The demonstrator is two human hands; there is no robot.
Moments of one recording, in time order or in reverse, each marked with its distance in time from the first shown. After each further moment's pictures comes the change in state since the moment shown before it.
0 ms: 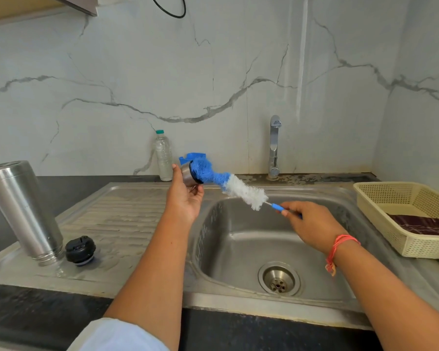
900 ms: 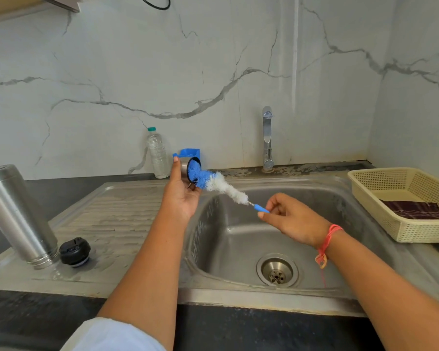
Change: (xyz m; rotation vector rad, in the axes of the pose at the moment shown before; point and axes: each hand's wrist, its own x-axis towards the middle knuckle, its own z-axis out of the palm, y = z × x) left_hand 0.002 -0.009 0.000 0.043 -0.120 -0.020; right_hand -0.008 -0.015 0.010 0.319 -0.212 0.041
